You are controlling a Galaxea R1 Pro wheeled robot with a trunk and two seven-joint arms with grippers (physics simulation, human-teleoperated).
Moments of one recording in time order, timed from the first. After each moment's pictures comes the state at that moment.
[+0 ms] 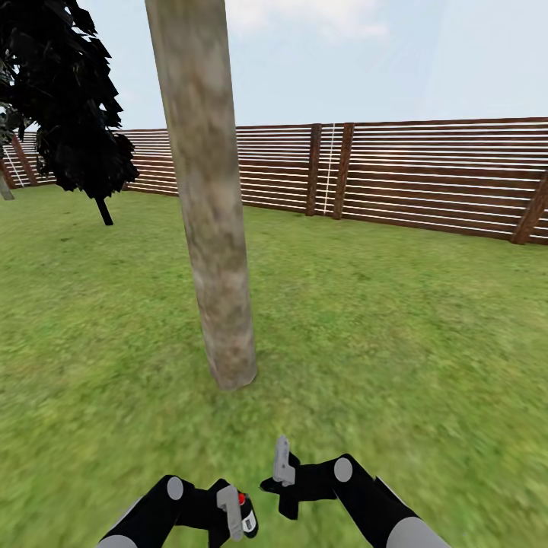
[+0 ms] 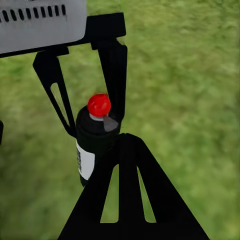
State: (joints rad) left arm -0.49 -0.07 0.12 -0.48 -0.97 -0.22 -0.89; right arm -0.53 0.09 0.33 -0.57 0.55 -0.29 0.83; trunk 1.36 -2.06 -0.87
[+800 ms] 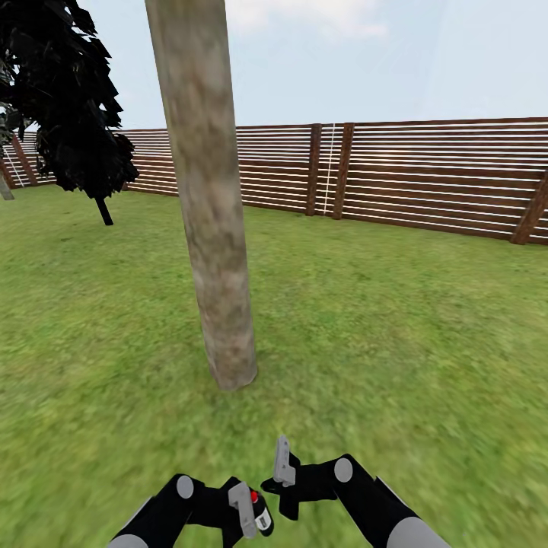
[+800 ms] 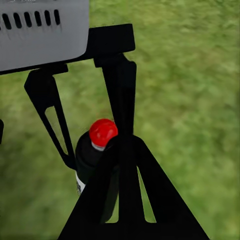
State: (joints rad) left arm -0.50 -0.12 0.12 -0.48 -0.94 -0.23 -0.90; right arm -0.53 0.09 0.33 -0.57 0.55 -0.29 0.83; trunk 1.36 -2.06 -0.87
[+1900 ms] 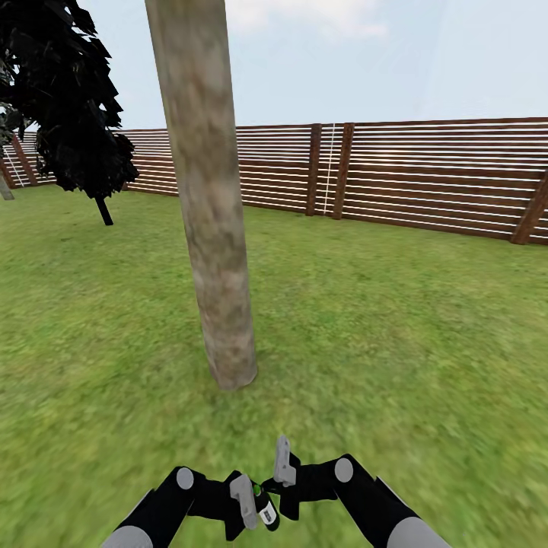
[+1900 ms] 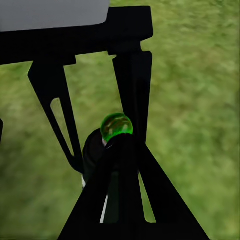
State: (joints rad) left arm -0.52 -0.12 0.12 -0.48 -0.88 -0.23 -0.96; right arm -0.53 0.09 0.33 -0.57 0.56 -0.29 0.83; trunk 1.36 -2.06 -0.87
